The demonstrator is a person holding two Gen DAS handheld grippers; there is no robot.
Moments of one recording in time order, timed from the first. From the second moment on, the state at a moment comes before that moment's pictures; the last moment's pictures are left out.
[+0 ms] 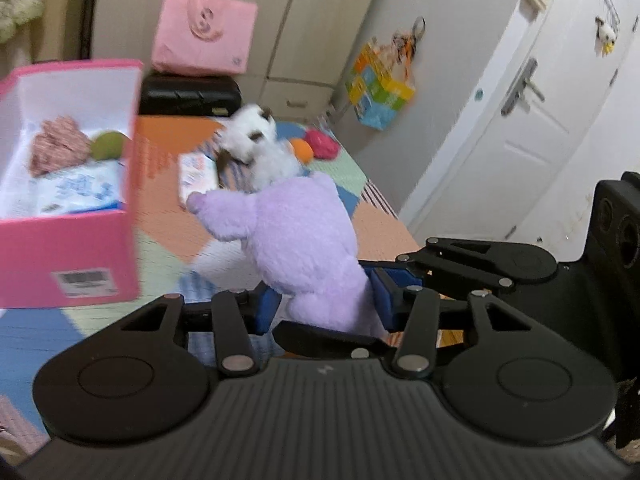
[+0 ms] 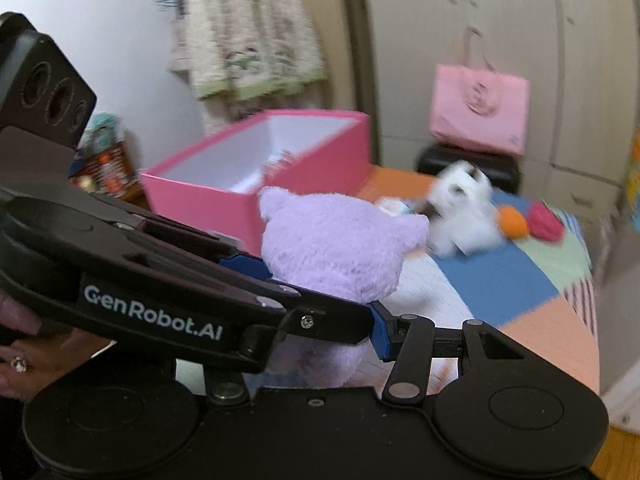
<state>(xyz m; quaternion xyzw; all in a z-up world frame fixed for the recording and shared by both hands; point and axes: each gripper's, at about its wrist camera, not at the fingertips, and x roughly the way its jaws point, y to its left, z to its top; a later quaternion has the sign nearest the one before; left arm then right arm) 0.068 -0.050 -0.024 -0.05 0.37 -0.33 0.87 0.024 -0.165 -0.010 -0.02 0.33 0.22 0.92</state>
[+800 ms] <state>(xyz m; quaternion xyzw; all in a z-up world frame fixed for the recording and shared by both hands) 0.106 0.063 0.022 -0.06 0.30 -0.25 0.92 0.092 -0.060 0.027 -0.05 0.28 0.32 0.90</state>
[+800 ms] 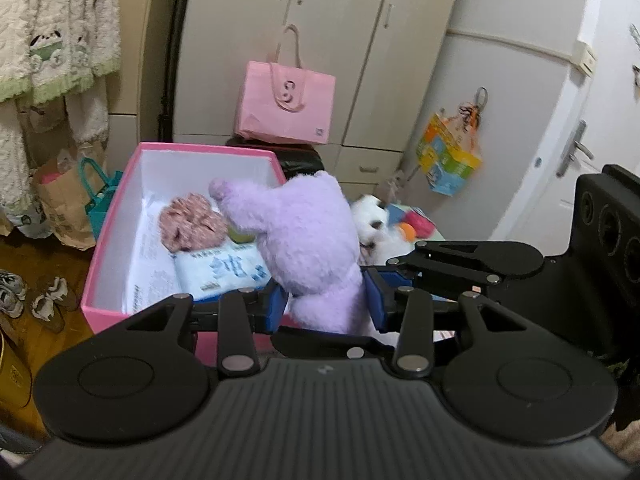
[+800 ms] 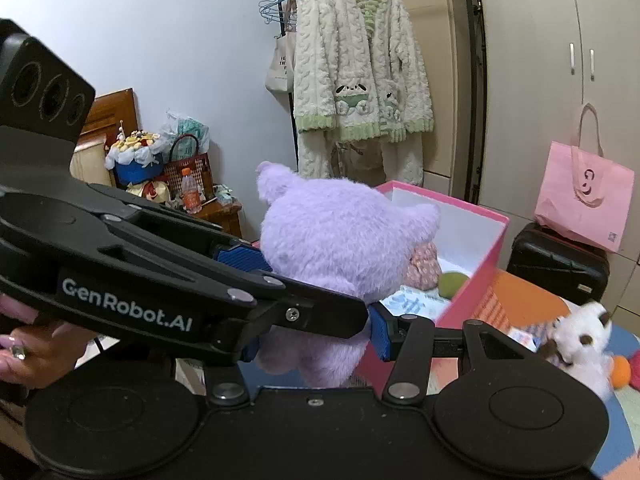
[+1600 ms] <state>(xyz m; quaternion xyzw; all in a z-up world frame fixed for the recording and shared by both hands) 0.238 0.093 -0.025 -0.12 0.37 -0.22 0.89 0.234 -0.028 -0.015 -0.08 0.37 0.28 0.88</state>
